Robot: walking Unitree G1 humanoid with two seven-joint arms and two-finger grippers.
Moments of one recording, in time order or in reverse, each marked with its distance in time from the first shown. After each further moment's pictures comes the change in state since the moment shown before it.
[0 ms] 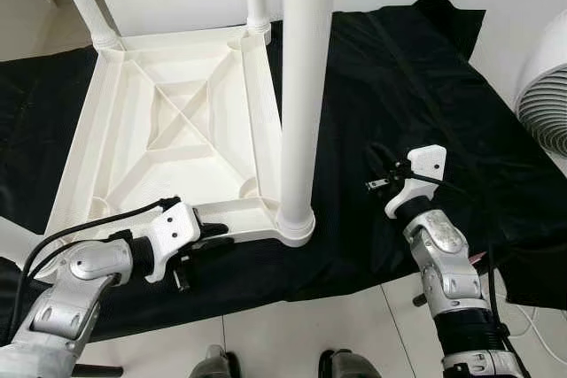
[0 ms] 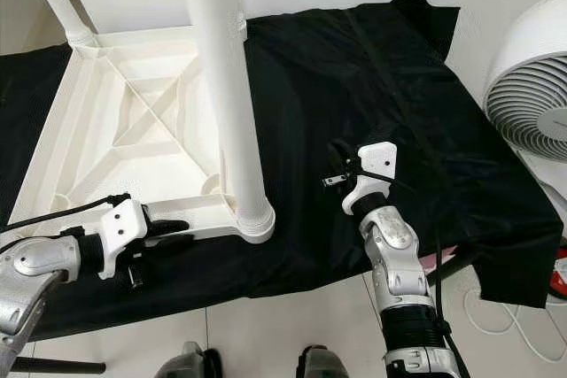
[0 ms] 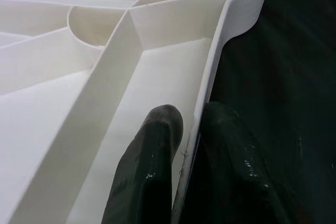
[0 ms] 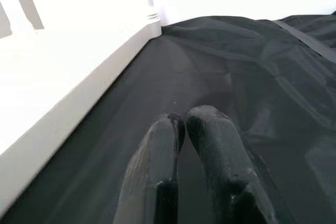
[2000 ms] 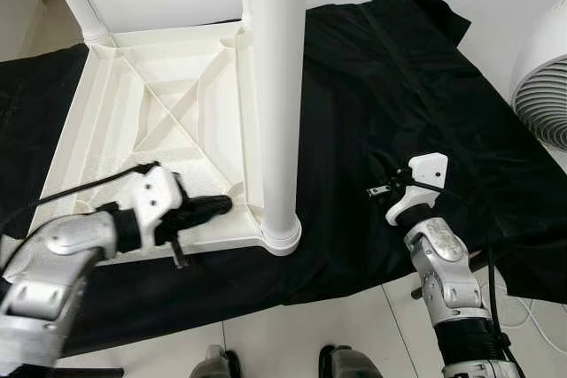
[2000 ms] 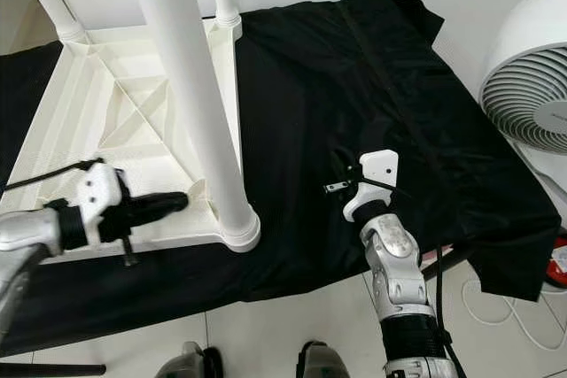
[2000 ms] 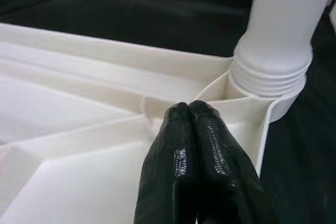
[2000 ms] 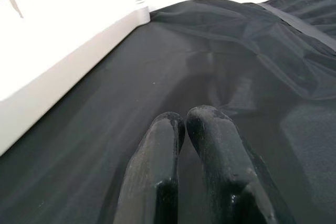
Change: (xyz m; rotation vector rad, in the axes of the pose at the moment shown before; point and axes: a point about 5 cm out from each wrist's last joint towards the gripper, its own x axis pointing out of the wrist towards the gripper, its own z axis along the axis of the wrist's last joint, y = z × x) left arm -0.042 0.030 0.032 0.002 -0.123 0.080; right arm -0.009 0.001 -0.005 0.004 0.014 -0.021
